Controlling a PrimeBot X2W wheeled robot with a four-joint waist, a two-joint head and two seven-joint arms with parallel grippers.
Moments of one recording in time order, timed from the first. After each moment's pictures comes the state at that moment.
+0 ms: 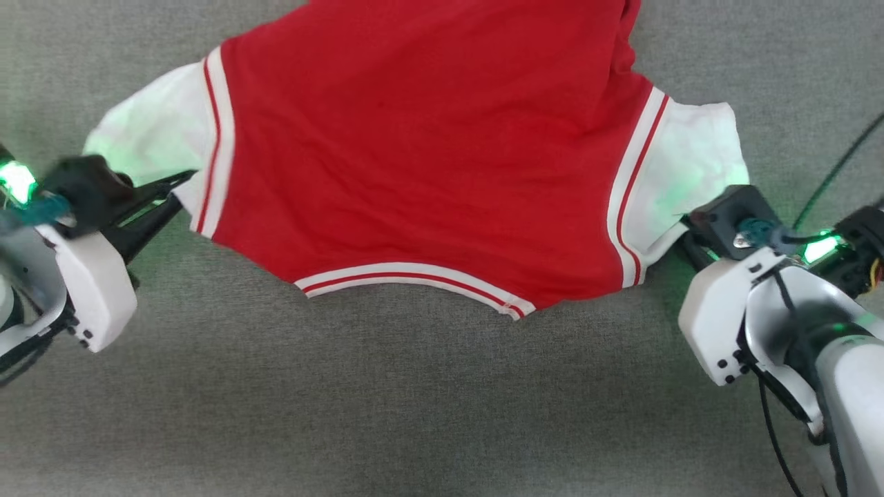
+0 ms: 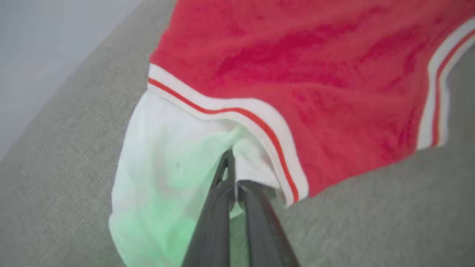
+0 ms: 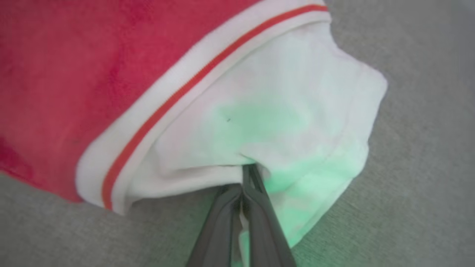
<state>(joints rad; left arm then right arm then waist) -1.07 1.12 -1.28 0.10 -0.76 -0.13 -0.06 -0.37 -0.42 0.30 -0.16 0.16 0.13 0.70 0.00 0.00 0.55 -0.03</state>
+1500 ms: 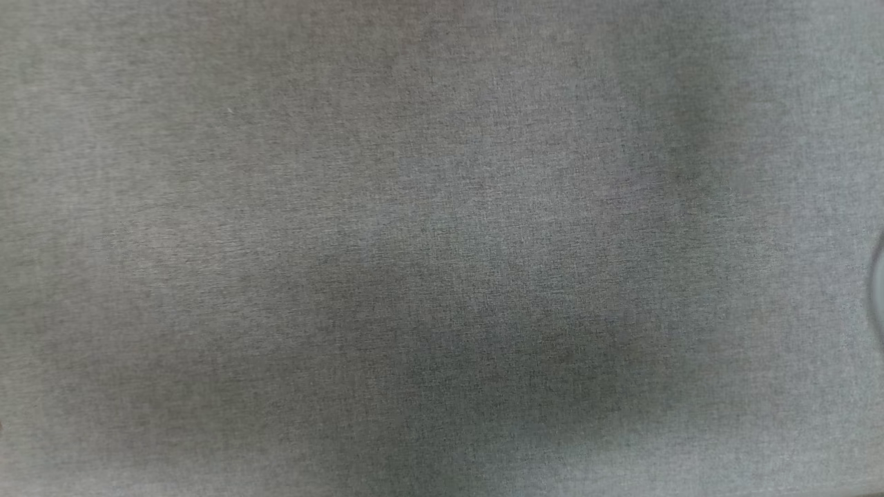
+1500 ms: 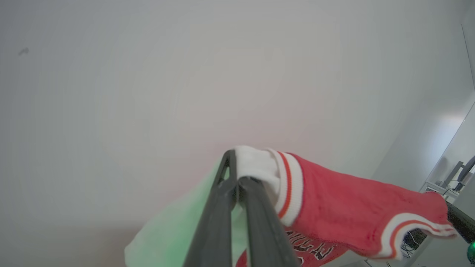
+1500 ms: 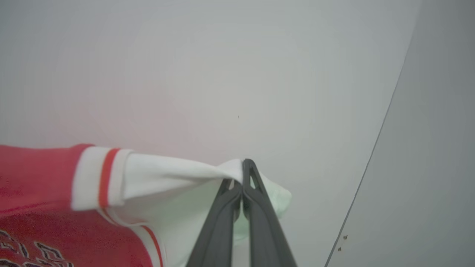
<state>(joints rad) -1.80 0.75 -0.93 0.64 -1.56 -0.13 -0.21 -1.63 -0.05 -0.25 0.55 -0.17 0.13 0.12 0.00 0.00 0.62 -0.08</state>
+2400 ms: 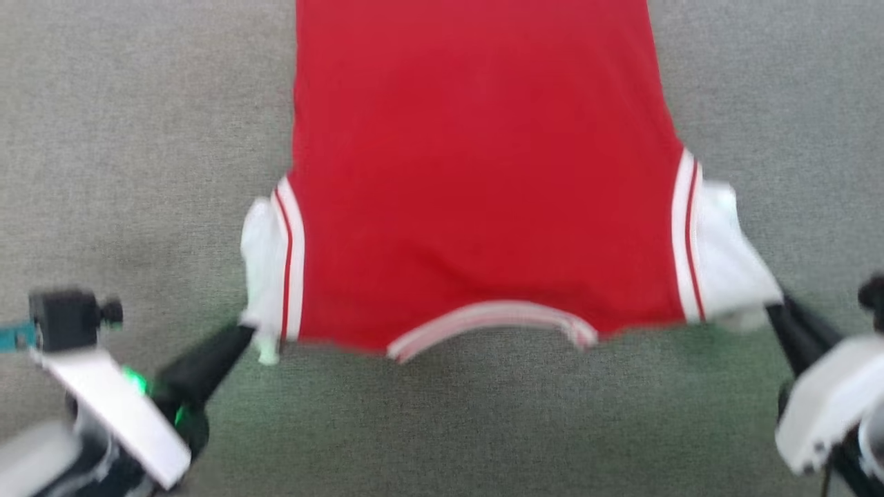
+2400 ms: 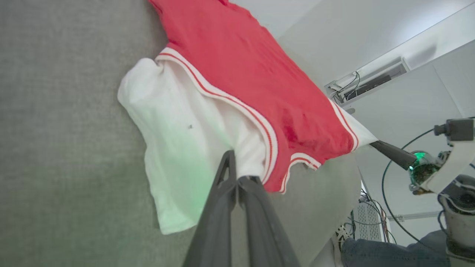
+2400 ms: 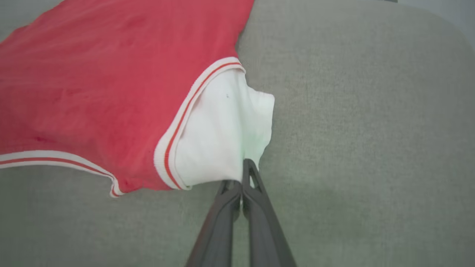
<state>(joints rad) -0.55 1.07 -1.05 -0.14 -1.61 -0.13 -0.26 -0.03 -0.17 -0.13 -0.47 0.29 0.13 0.75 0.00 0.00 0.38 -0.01</state>
